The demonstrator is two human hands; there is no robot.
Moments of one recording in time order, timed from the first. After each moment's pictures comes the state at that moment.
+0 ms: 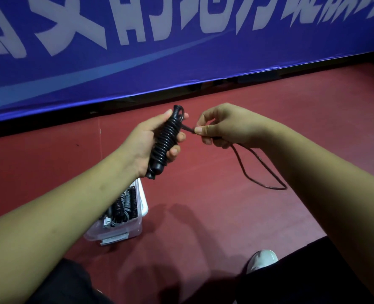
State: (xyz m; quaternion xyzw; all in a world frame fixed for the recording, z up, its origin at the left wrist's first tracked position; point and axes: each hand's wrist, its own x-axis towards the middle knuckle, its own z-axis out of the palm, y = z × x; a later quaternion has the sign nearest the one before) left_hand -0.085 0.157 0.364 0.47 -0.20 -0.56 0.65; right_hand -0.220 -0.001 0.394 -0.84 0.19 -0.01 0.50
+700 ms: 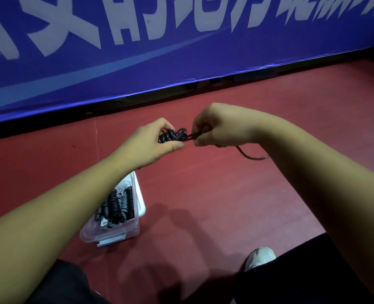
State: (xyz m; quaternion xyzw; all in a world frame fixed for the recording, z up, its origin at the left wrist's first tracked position) left_hand -0.070 0.150 0.345 0.80 -0.49 -0.17 0.31; right_hand -0.227 0.011 0.419 -0.95 0.14 0.05 0.27
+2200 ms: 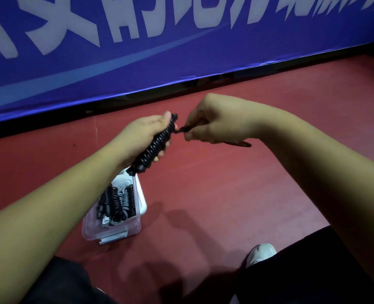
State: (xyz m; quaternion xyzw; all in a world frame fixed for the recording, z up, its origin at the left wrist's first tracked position) left_hand -0.076 0.156 0.361 0.67 -0.34 -0.41 0.52; right_hand -0.229 0.027 0.434 -0.95 0.10 0.02 0.30
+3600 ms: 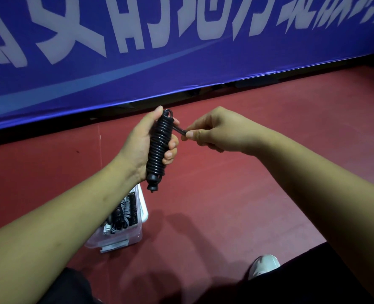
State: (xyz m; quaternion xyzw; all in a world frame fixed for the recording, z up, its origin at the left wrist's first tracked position) left_hand -0.090 0.156 0.371 0.47 -0.23 -0.51 0.68; right_hand -0.221 0.015 0.407 -0.88 0.17 -0.05 0.45
